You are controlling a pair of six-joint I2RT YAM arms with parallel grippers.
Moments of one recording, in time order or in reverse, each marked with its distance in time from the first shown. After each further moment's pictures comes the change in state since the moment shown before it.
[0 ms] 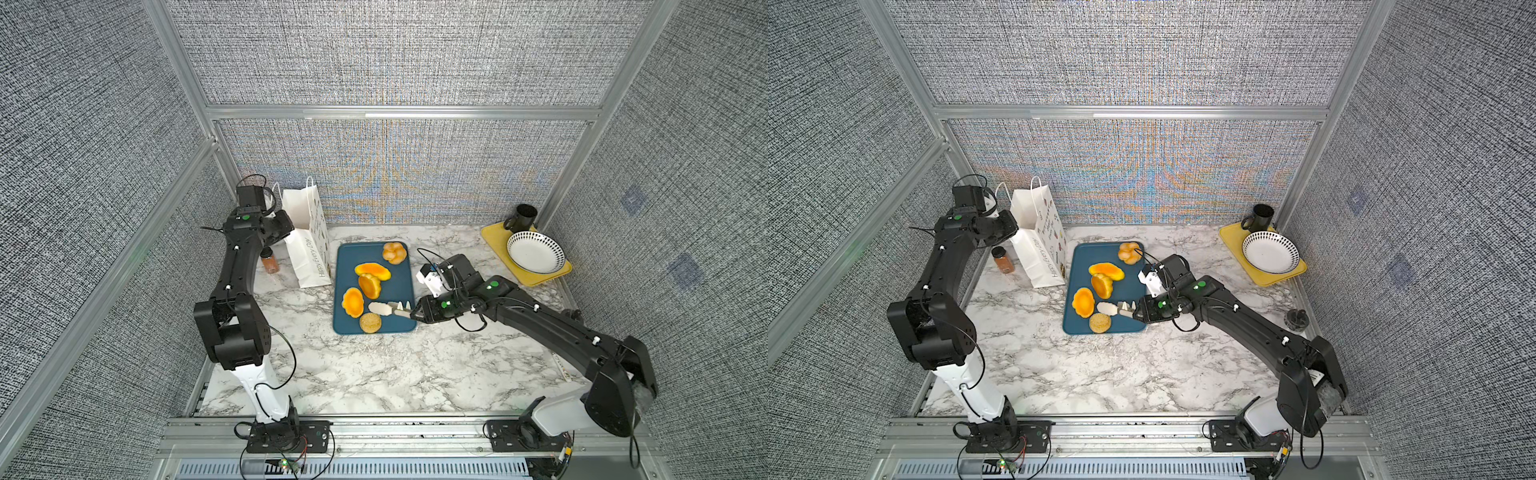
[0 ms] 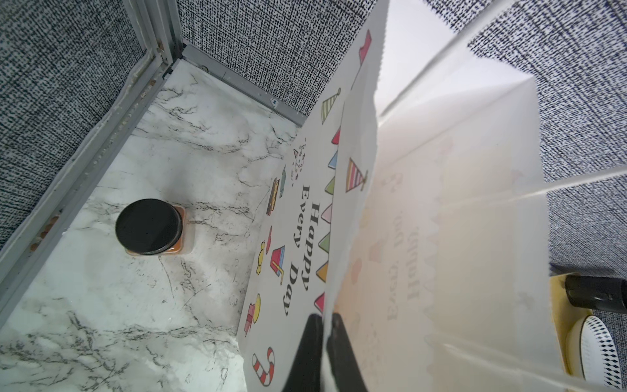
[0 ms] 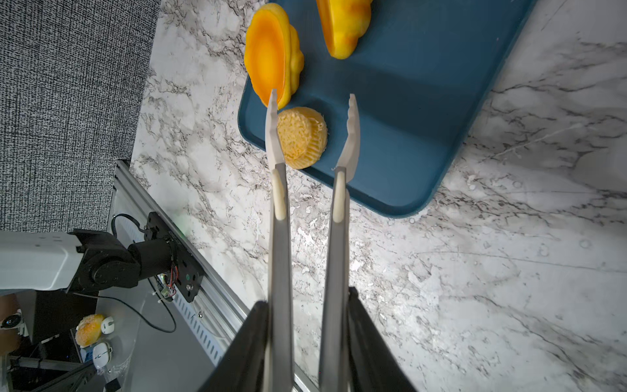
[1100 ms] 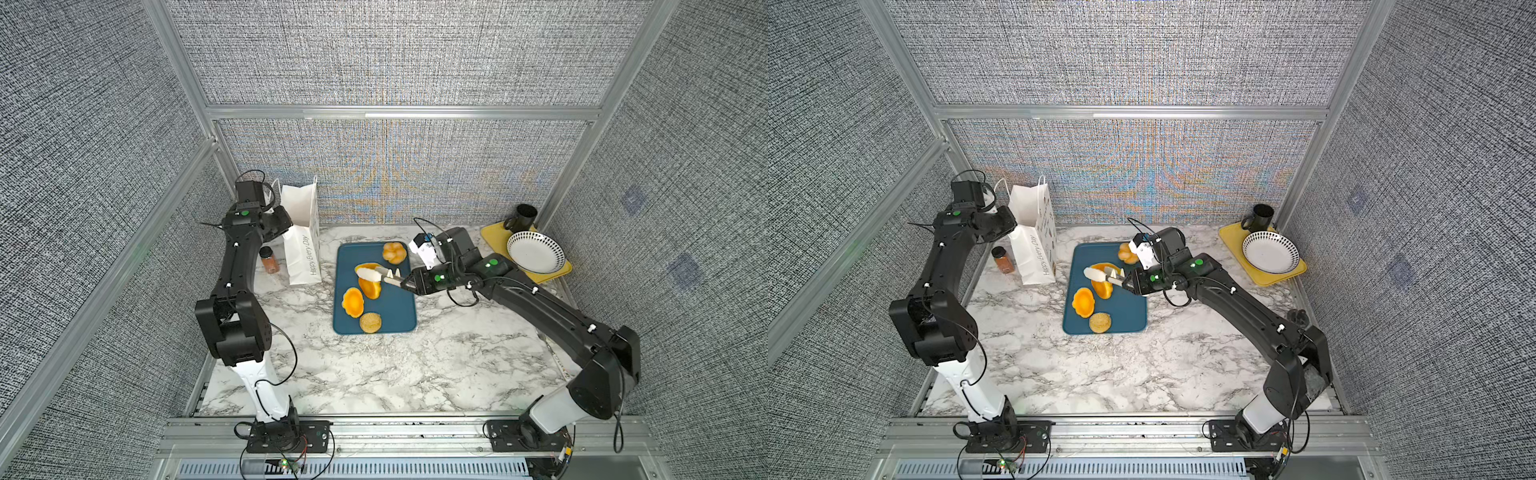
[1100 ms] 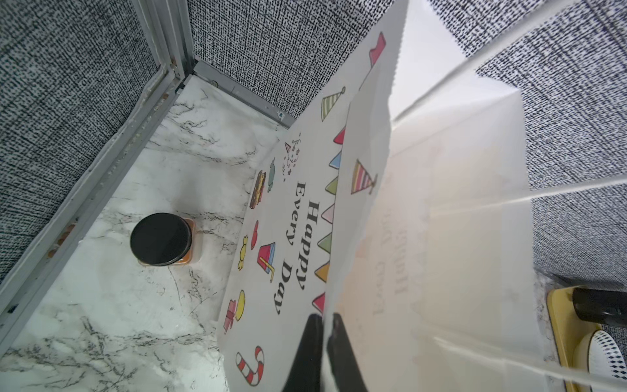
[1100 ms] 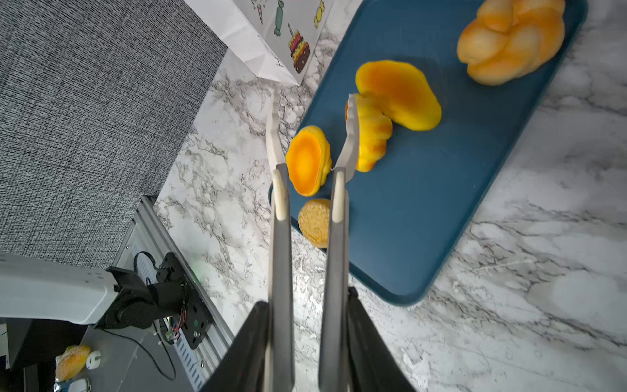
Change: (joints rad) left arm 0.000 0.034 0.071 -0.034 -0.029 -0.006; right arm -0.026 0.101 0.246 0.009 0.015 -0.074
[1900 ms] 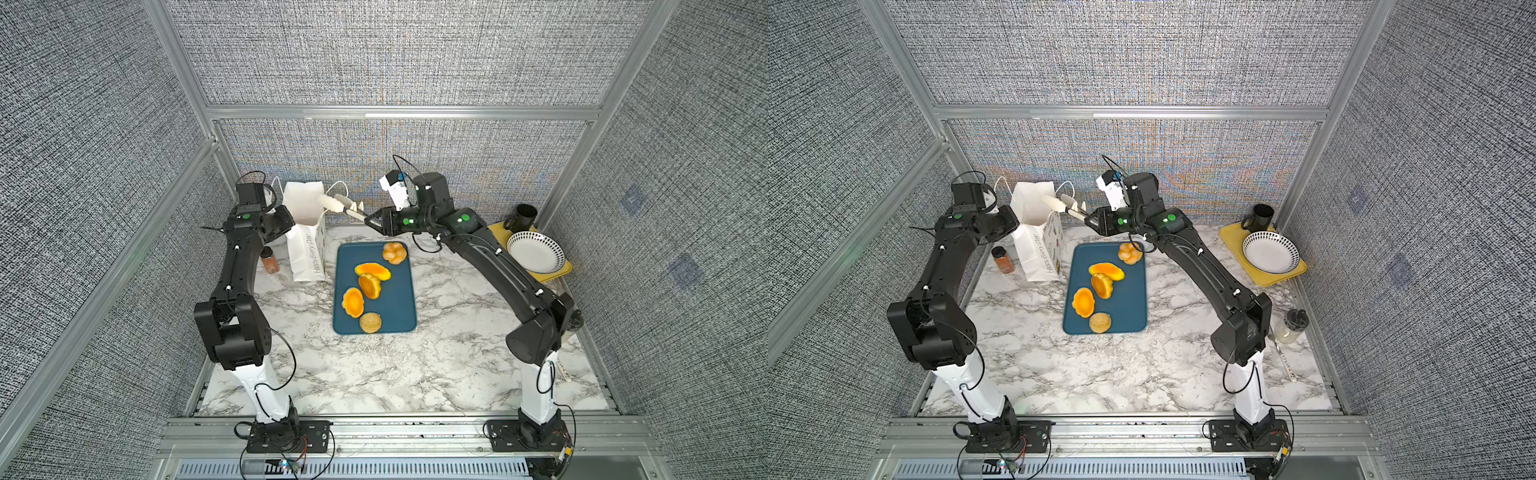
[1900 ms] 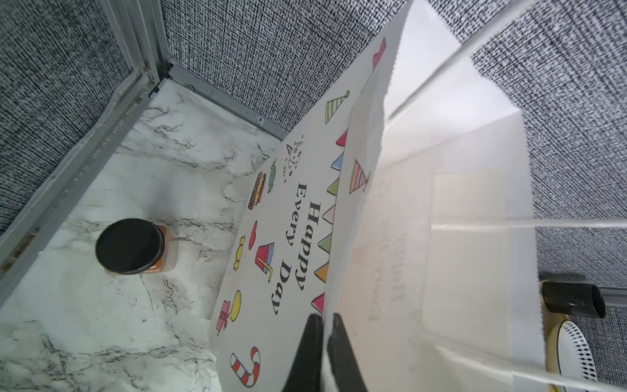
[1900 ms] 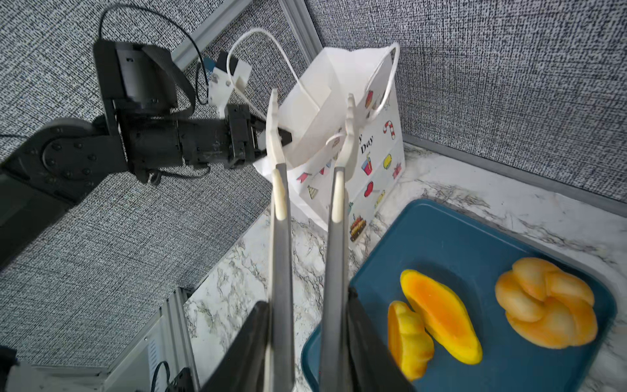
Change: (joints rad) left arm -0.004 -0.022 -0.027 0.071 0.037 -0.026; right arm 0.006 0.420 0.757 0.049 -0.049 -0.015
